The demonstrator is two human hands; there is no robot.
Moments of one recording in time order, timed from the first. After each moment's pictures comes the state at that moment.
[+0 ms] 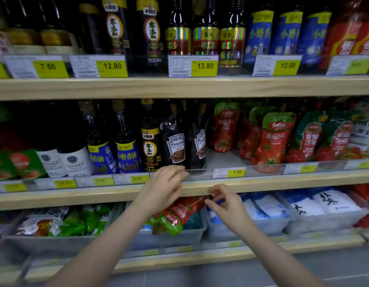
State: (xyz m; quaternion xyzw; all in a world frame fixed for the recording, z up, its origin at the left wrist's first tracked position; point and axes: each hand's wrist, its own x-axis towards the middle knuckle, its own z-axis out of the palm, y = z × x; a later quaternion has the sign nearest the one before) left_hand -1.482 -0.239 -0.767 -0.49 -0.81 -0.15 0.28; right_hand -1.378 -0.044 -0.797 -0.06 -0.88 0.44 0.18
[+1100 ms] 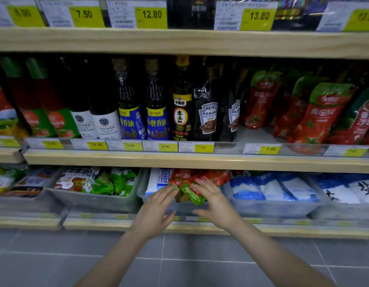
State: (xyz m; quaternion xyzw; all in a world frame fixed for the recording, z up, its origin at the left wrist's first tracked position) left_hand -1.436 -0.332 -0.901 -0.36 -0.90 -0.19 0.12; right_hand -1.400 -0.112 -0.875 0.13 -0.95 0.29 0.05
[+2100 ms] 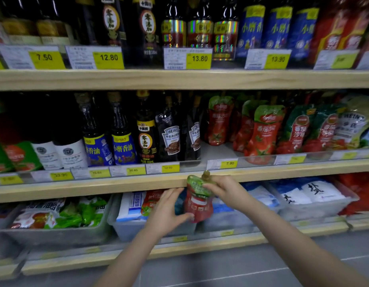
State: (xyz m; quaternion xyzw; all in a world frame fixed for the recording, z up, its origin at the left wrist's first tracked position) left_hand -1.444 -0.223 -0.854 -0.34 -0.87 -0.36 0.04; right_hand -1.372 -0.025 -0.760 0.07 -0.93 0.34 0.09
